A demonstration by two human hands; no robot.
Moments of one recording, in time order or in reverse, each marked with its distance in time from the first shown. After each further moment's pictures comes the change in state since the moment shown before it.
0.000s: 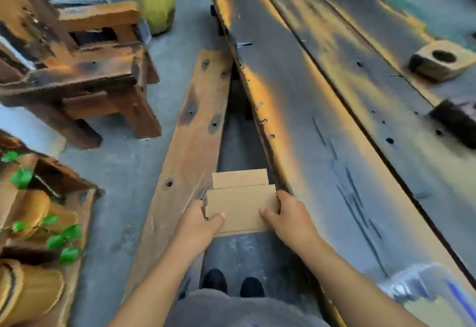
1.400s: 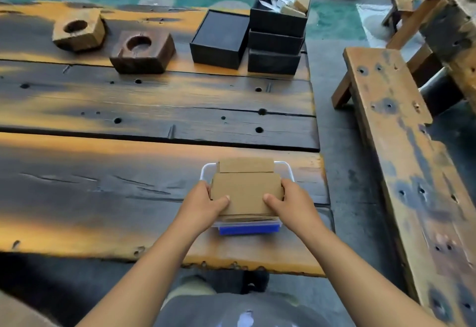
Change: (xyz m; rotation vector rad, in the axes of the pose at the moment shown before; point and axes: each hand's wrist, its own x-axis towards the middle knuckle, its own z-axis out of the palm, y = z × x) left_hand -0.121 0.152 0.351 0.778 -0.936 0.586; right_hand -0.257 0.257 -0.108 0.429 0.739 0.952
